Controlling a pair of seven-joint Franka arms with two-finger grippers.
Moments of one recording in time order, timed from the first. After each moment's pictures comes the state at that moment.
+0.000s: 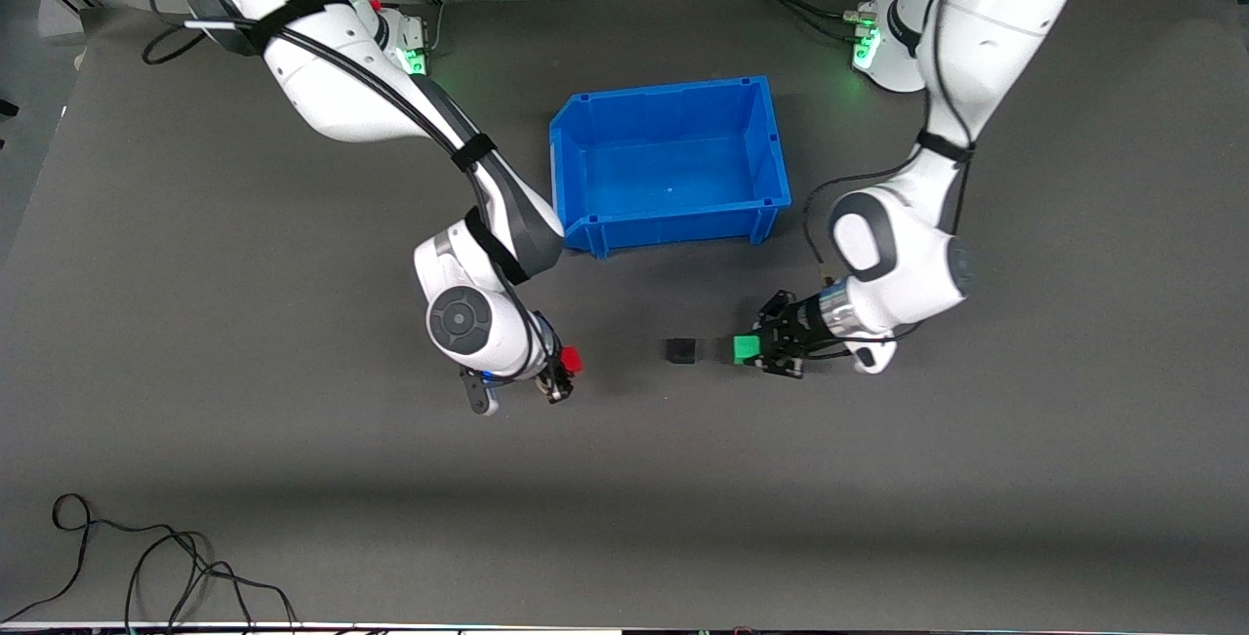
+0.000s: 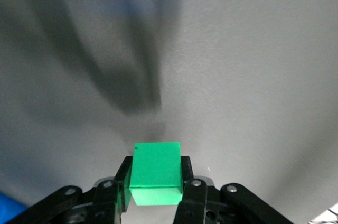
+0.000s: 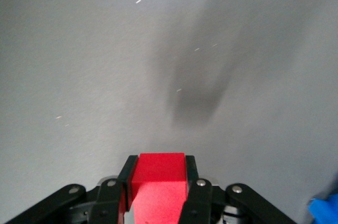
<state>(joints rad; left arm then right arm) -0.32 0.59 -0.13 -1.90 -1.04 2.63 -1.05 0.46 0.87 0.08 -1.26 0.12 2.14 1.70</state>
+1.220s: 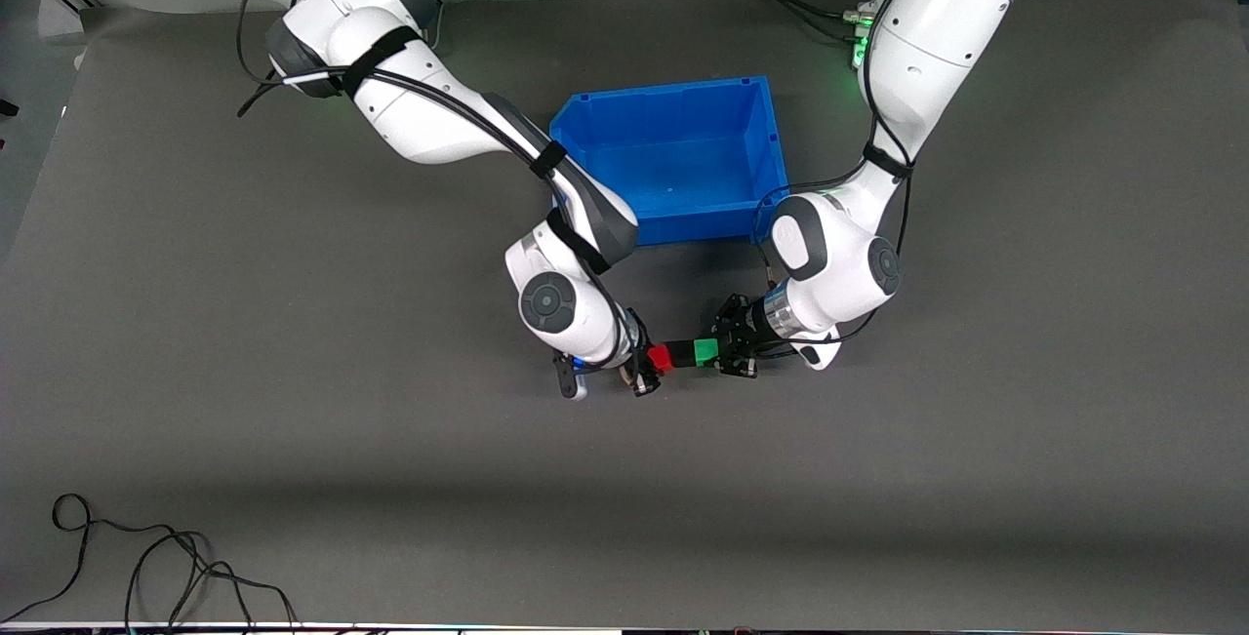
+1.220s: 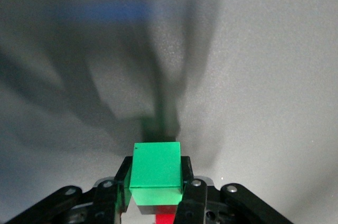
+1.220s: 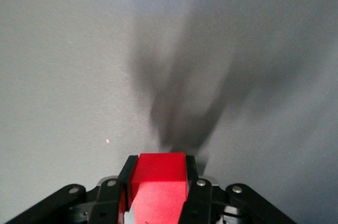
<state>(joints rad) -0.42 0.68 -0.13 -1.82 -1.04 2.71 -1.19 0.57 1.06 0.14 -1.09 0.19 2.33 1.86</state>
